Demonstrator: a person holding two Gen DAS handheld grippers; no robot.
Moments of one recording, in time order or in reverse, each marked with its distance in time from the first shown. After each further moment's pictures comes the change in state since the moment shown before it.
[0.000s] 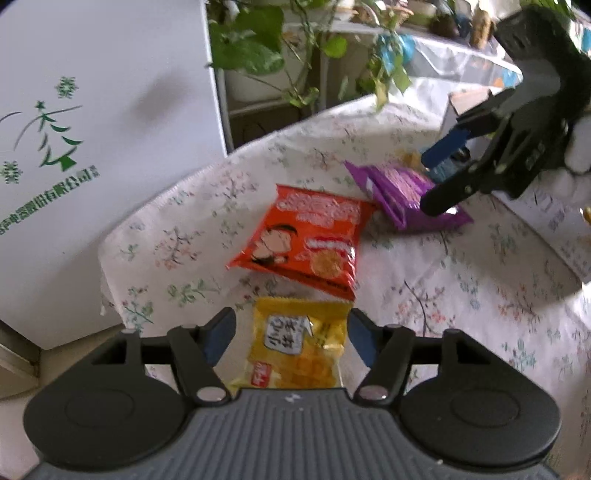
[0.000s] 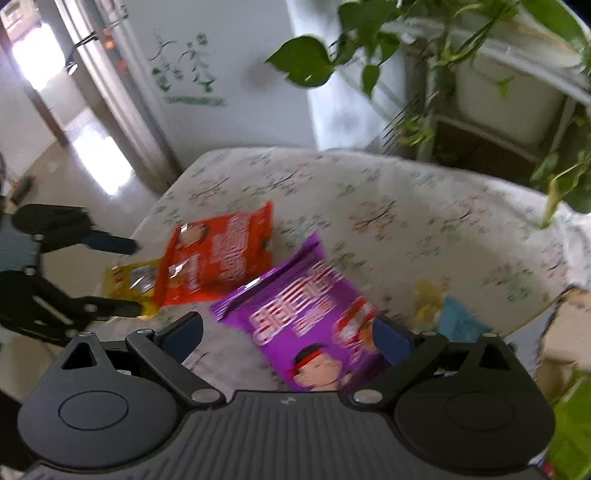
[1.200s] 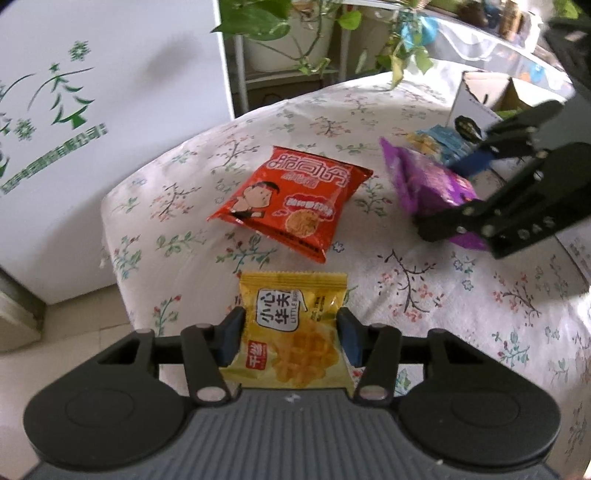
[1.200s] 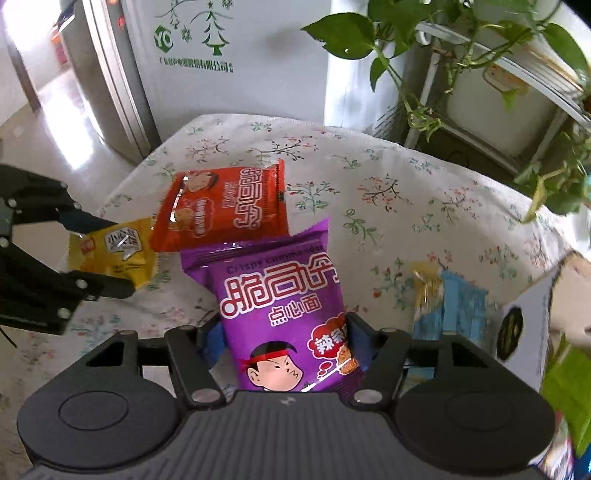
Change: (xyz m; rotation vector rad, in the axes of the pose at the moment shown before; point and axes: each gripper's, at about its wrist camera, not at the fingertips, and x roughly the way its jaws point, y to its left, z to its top) left arm 0.006 -0.025 -0.018 -0.093 0.094 0.072; right arm 0.008 0.046 -0.029 -0.059 0.040 -0.161
